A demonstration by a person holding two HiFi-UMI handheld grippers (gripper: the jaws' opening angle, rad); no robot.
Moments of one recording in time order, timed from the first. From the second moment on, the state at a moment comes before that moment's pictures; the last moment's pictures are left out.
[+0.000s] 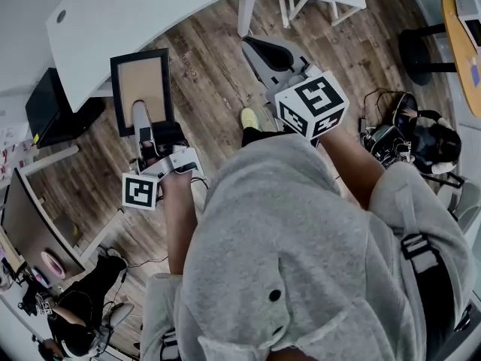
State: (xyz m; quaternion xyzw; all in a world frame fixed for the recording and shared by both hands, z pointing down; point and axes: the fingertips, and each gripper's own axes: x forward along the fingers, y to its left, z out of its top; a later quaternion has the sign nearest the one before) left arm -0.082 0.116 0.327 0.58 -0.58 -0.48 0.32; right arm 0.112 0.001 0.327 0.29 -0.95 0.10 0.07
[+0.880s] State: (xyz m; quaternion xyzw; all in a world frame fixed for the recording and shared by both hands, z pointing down) left arm -0.072 0.071 0.322 0.57 -0.59 -0.48 0.31; right arm 0.116 -0.048 0.335 0.26 -0.96 0.10 0.07
